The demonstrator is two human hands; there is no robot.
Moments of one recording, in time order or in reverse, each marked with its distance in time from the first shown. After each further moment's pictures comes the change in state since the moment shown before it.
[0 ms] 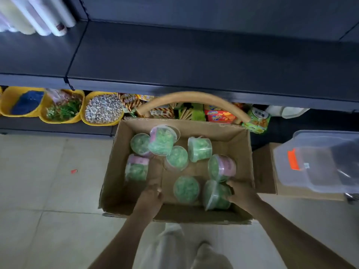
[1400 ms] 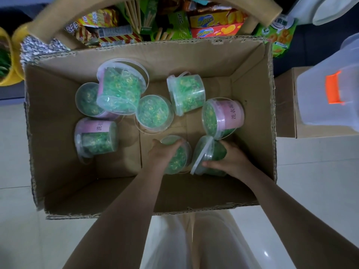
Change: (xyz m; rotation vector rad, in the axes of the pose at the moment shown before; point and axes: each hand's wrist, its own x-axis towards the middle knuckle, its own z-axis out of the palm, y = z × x) left_hand 0.140 0.054 0.109 -0.525 -0.163 -0.534; right_hand 0.077 0.028 0.084 0.747 -0.102 0.201
